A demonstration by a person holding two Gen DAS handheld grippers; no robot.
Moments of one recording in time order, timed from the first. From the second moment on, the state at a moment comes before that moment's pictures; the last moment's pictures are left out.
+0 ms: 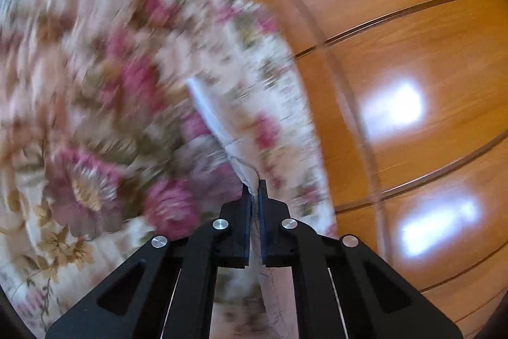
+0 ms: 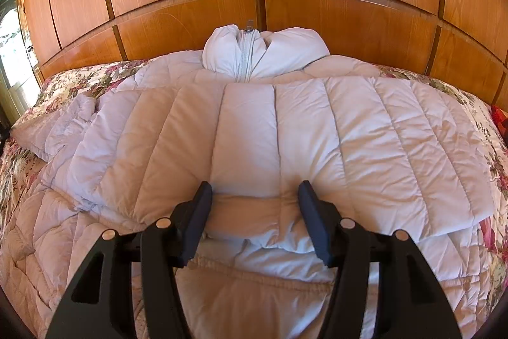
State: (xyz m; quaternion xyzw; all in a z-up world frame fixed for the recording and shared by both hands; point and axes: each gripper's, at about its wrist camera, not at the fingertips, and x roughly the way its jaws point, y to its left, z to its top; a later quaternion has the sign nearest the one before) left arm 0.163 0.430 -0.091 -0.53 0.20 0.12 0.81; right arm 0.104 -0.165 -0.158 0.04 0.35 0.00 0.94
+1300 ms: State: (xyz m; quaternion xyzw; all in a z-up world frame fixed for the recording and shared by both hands) left arm 0.144 -0.034 -0.080 -0.12 0.36 -0.30 0.88; right arm 0.056 -0.205 -0.118 0.32 0.32 0.13 0.88
